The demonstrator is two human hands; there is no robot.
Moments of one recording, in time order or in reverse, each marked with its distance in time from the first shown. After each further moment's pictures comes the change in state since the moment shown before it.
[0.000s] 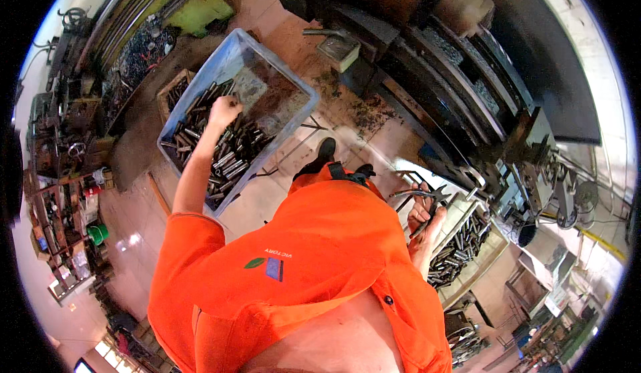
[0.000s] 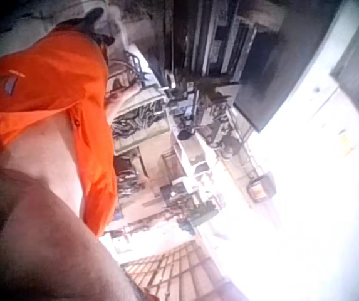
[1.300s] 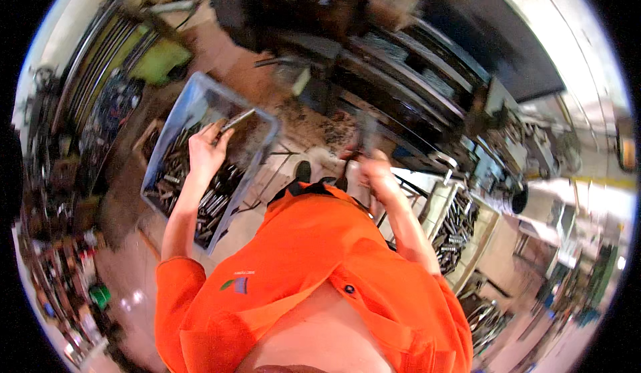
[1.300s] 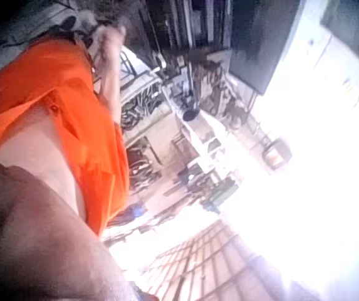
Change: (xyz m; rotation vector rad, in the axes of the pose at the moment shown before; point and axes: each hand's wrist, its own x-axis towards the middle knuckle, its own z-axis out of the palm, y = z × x) left_hand -0.098 0.145 -0.076 -0.298 0.430 0.657; right_hand 0.034 0.041 0.147 -1.103 -0.222 0.156
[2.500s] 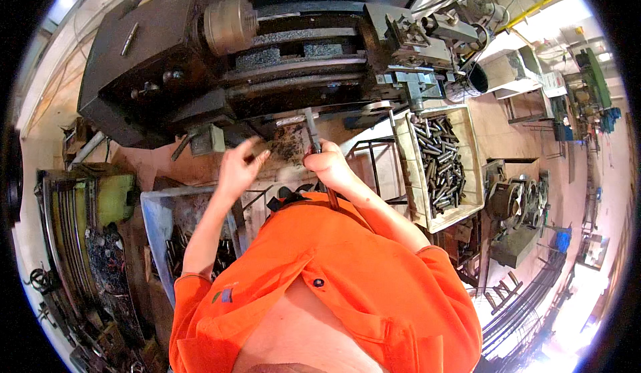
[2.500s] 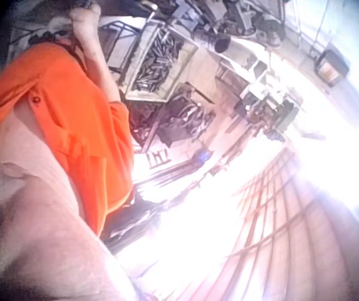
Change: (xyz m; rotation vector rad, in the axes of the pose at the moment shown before) left_hand 0.078 0.118 0.128 -0.277 -0.784 0.250; right_hand -0.014 -0.003 -0.001 0.010 0.520 -0.293
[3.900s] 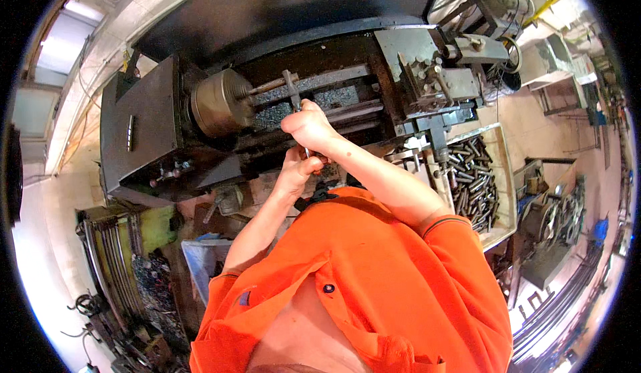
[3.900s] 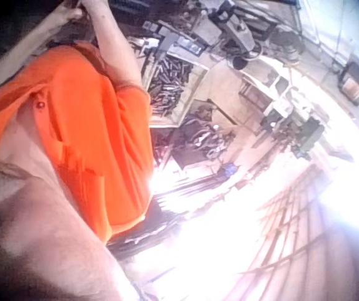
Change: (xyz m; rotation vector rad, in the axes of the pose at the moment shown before) left_hand 0.162 0.044 0.061 -1.071 -0.273 -0.226; right_hand 0.201 -0.101 -0.027 -0.197 0.133 -0.092
